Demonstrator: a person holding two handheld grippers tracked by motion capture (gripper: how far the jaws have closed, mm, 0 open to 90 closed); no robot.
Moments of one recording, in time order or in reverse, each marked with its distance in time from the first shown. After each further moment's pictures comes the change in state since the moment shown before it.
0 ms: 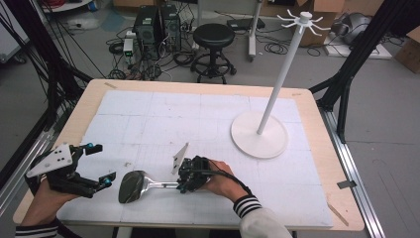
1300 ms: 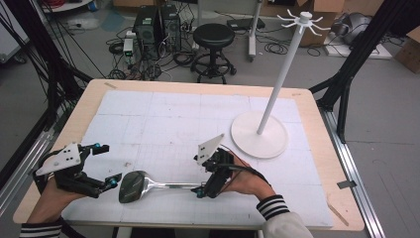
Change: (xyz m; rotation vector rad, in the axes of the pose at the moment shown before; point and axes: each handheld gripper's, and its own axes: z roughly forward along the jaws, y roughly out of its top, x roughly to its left) left arm -0.004 0.004 0.014 0.022 -0.040 0.013; right arm 0.009 -0.037 -0.069 -0.261 -0.069 0.035
